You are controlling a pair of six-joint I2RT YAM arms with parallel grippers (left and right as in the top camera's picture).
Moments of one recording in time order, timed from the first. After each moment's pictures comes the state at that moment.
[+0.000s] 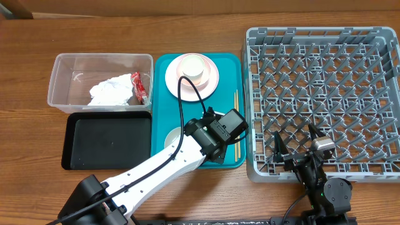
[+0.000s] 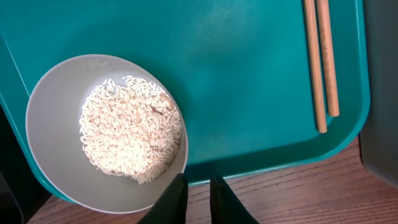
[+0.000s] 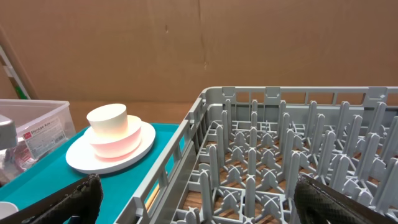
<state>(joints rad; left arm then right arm) -0.88 1.61 1.18 -0.99 -0.20 -0.62 0.16 0.01 0.02 -0.03 -0.09 0.09</state>
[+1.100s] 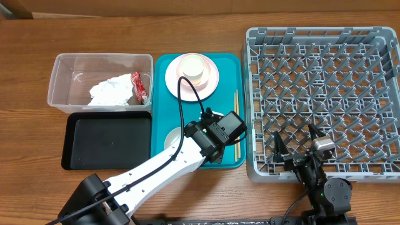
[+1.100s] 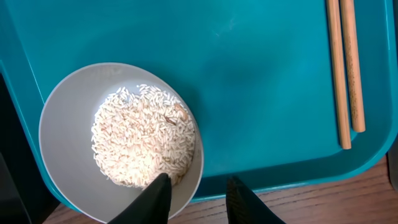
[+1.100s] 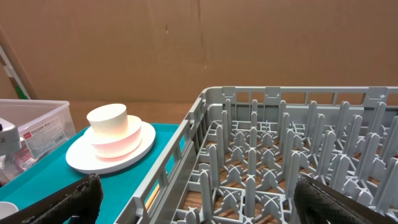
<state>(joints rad) -0.88 1.61 1.14 -0.95 -0.26 -0.63 0.16 0.01 0.02 -0.03 -0.09 0.09</state>
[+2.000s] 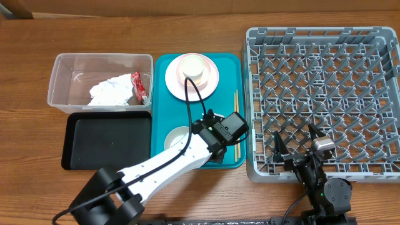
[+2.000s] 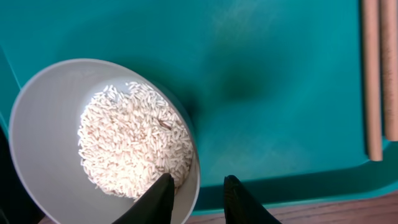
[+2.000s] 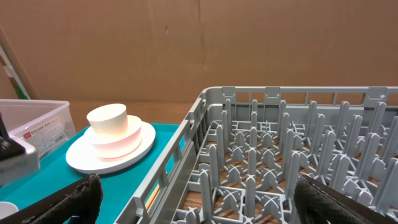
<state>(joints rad) -0.88 1.69 1.14 -0.94 -0.26 -0.63 0.16 0.01 0.02 -0.03 -0.09 0.09</state>
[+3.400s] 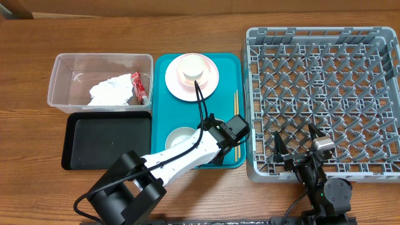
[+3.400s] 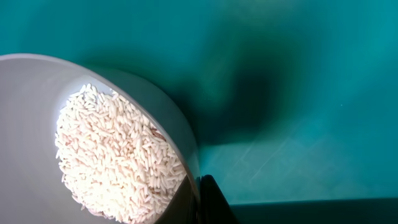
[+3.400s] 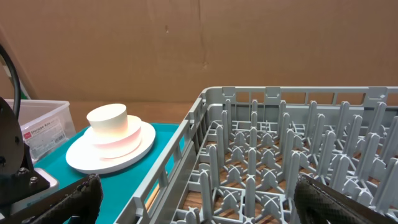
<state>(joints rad) -0.88 1.80 1.14 -0.92 -0.27 -0.63 0.16 0.01 0.02 -0.03 -0.09 0.09</state>
